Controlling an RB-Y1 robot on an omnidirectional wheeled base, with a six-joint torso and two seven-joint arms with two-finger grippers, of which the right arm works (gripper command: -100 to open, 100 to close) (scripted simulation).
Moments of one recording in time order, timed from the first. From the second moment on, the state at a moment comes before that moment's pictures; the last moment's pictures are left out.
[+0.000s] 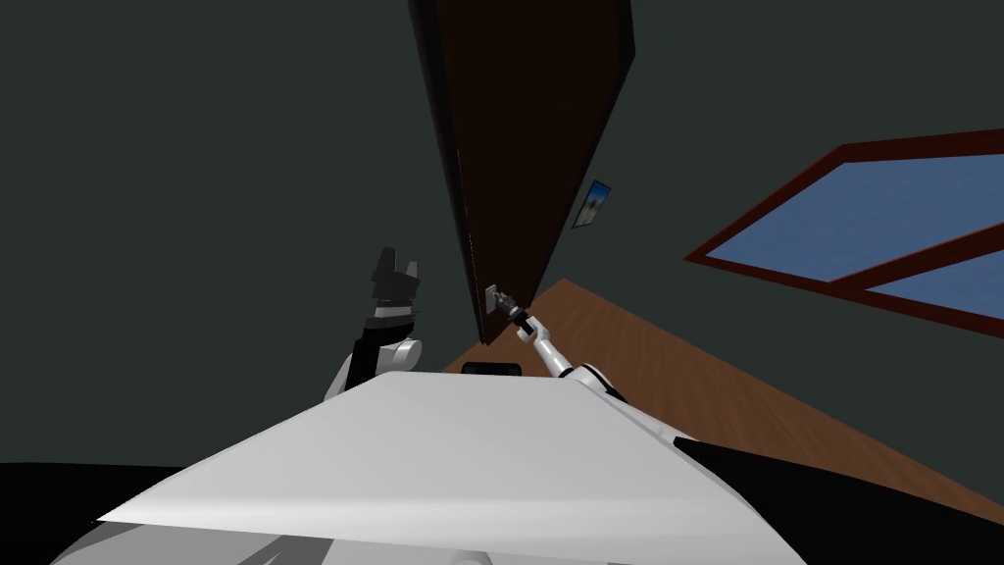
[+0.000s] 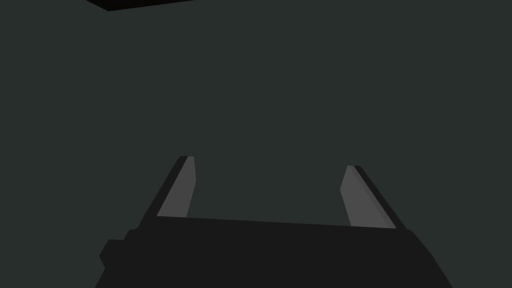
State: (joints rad) arm -0.32 -0.16 0.37 -0.97 0.45 -0.57 0.45
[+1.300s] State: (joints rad) arm -0.34 -0.17 0.46 -0.98 0.23 -0.56 0.20
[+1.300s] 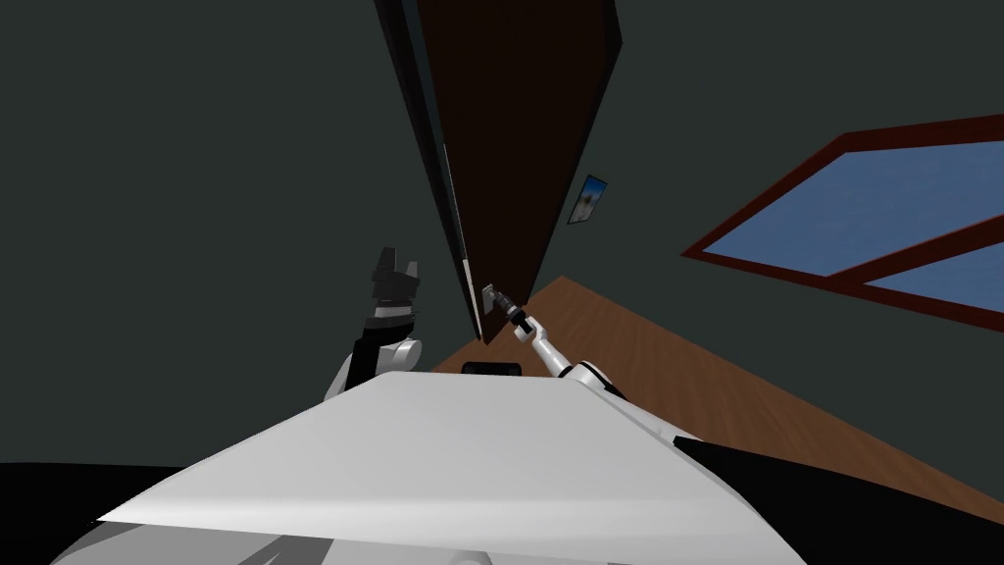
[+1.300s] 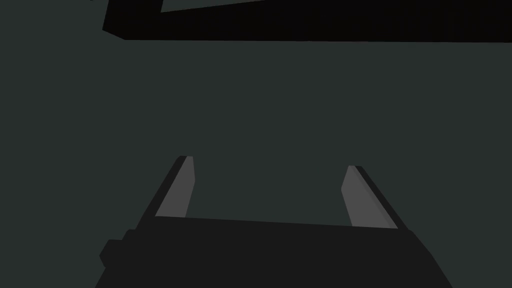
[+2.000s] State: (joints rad) arm -0.33 -0.19 0.50 -1.02 0.16 -0.53 0.11
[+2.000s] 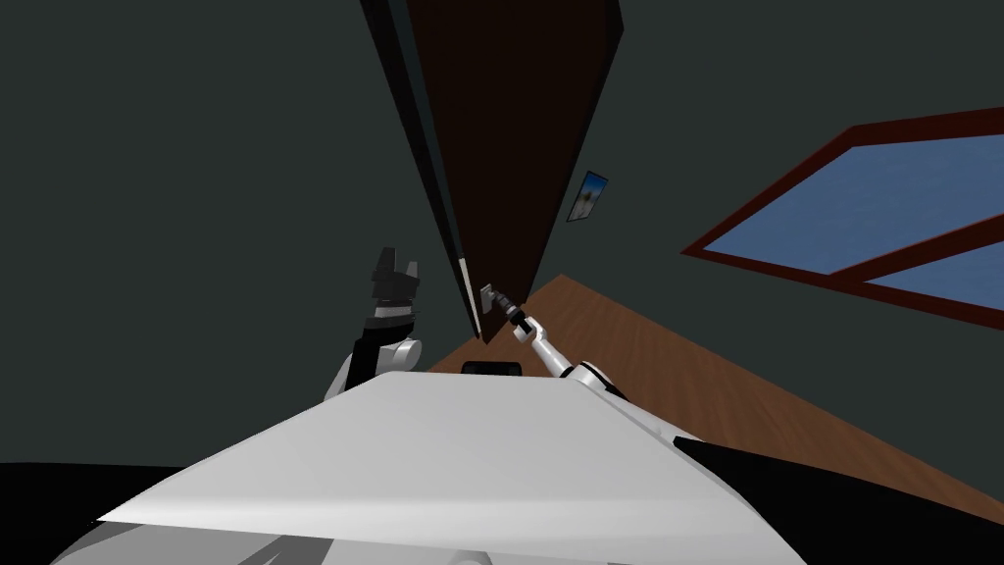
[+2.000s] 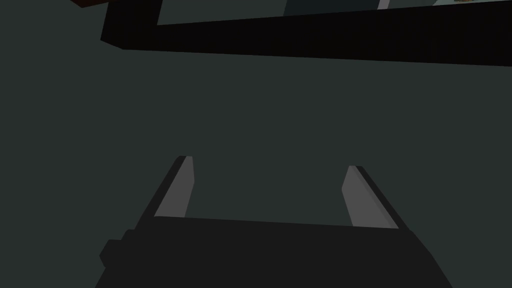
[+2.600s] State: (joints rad) arm -0.34 -0.18 0.50 -1.00 0.16 -0.53 0.11
